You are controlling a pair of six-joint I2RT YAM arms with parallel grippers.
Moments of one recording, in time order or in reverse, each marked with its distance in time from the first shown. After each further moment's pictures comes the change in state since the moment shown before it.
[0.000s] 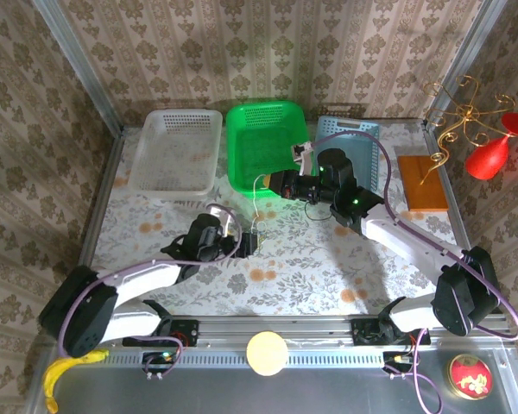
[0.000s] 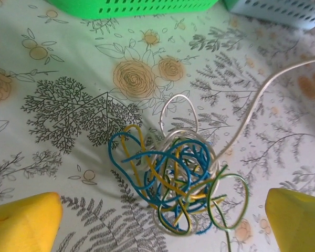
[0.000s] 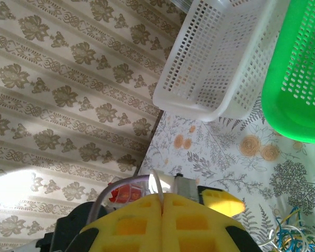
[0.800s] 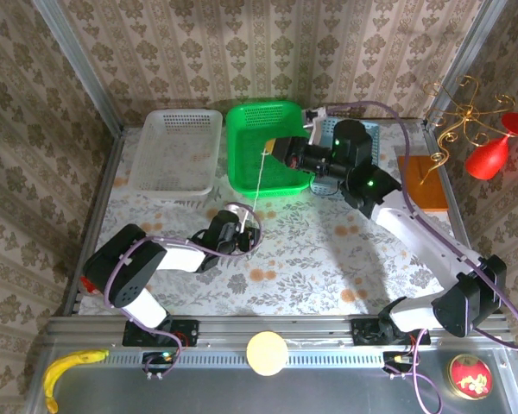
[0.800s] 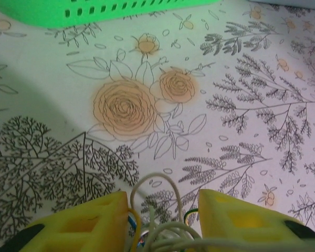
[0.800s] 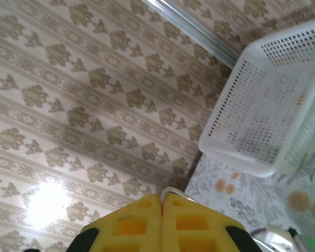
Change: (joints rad) left arm -0.038 0.356 0.064 0.294 -0.060 0.056; right arm -0.048 -0.008 0.283 -0.085 -0.006 0.076
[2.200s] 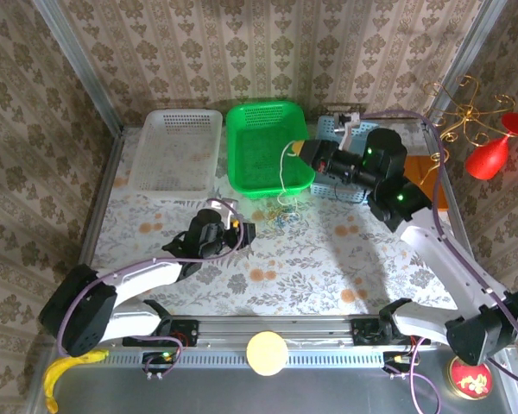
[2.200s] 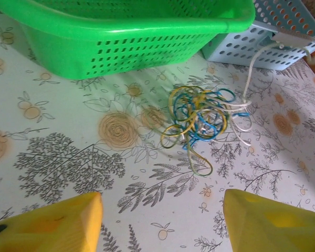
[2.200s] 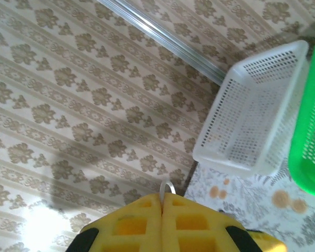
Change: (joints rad) left arm 0.028 -0.386 -0.039 -0.229 0.024 -0.067; right arm -0.091 -0.205 -0.151 -0.052 -0.011 0.005
